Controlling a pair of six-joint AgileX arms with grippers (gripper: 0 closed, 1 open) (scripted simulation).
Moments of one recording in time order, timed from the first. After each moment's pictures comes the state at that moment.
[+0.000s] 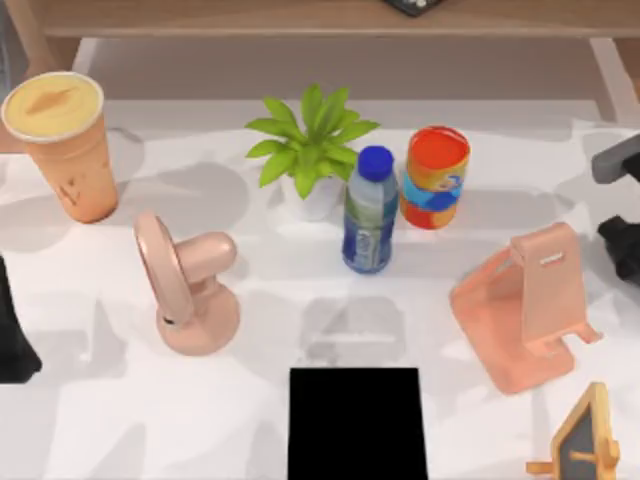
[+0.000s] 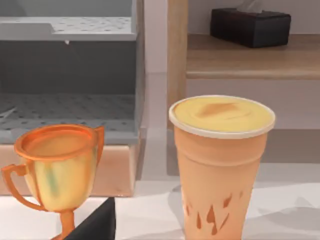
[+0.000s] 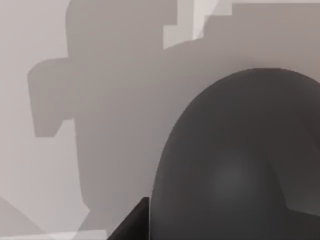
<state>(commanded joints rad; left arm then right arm) 0.00 0.00 0.00 0.00 0.00 0.00 -0.02 2.16 1.44 -0.85 0.01 -0.54</state>
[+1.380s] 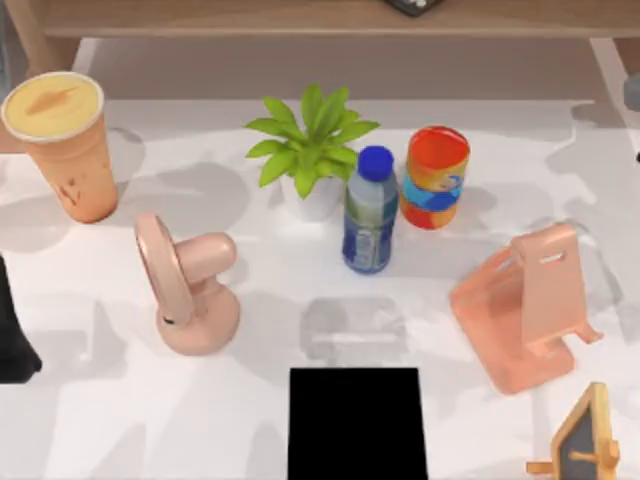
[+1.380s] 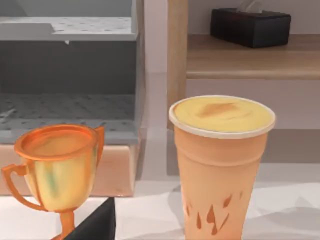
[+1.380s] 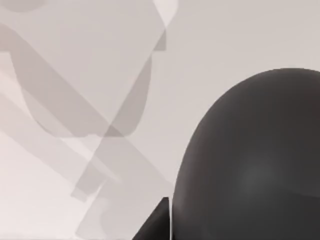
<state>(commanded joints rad) 0.00 0.00 0.00 0.00 0.00 0.00 -0.02 2.03 1.69 -1.22 -0.01 -0.54</state>
